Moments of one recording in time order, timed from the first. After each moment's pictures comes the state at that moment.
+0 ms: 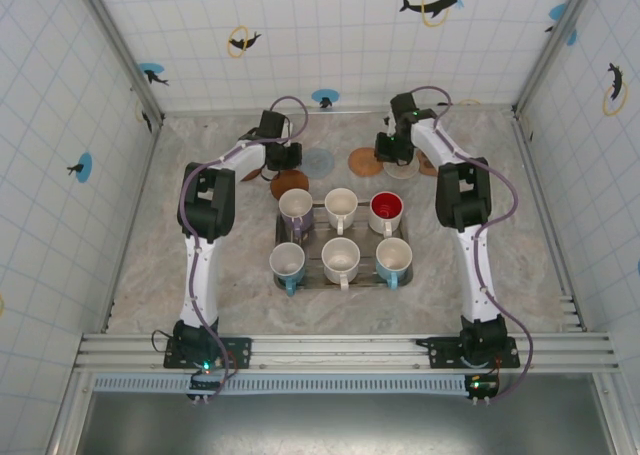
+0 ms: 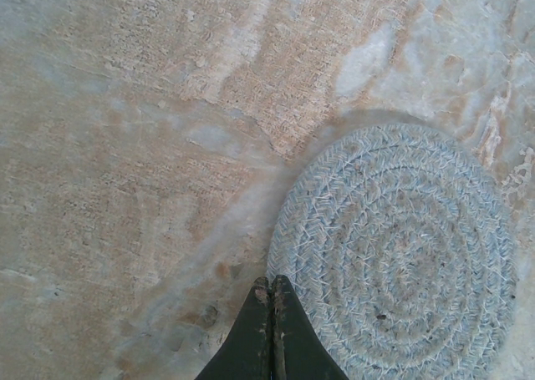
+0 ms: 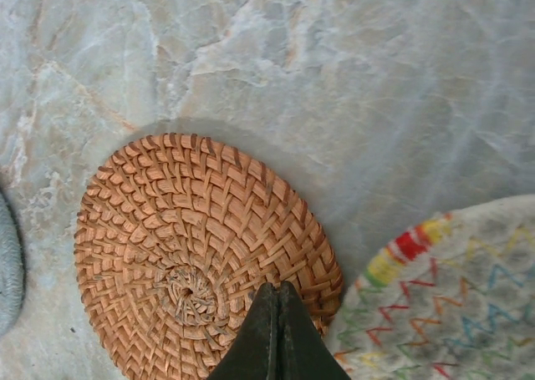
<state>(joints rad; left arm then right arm) -0.31 2.36 1.80 -0.42 0.27 -0.29 0.26 2.53 2.22 -0.87 -0.27 0.34</state>
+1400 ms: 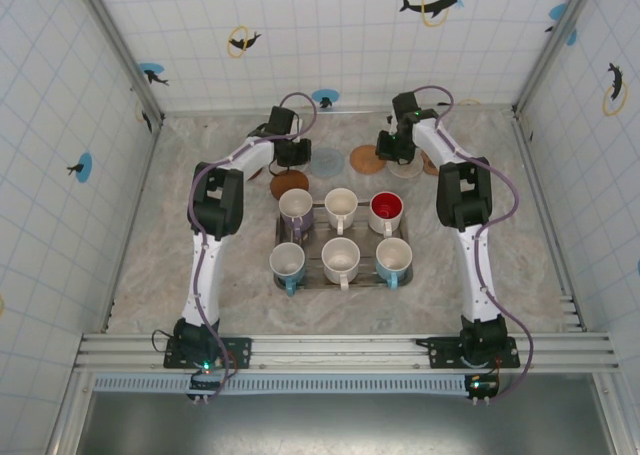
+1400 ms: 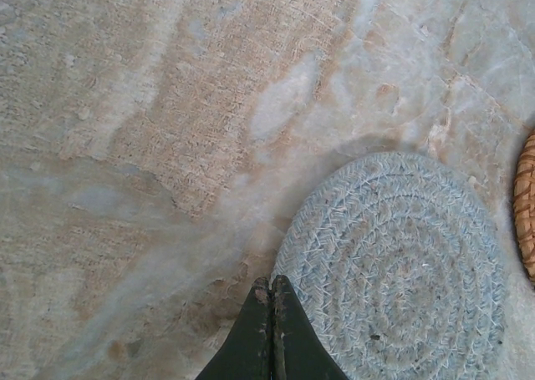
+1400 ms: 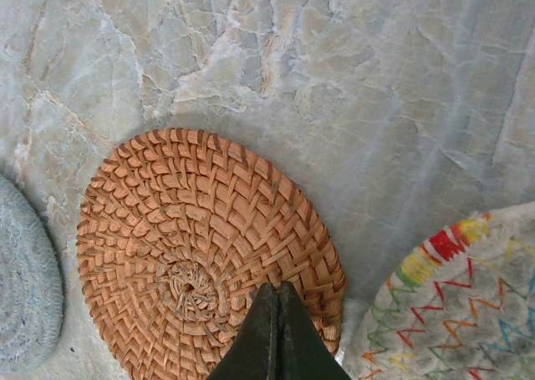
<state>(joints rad) -0.34 2.45 1.95 -0.46 0.30 -0.31 0.26 2.54 2.22 -0.85 -0.28 0.37</state>
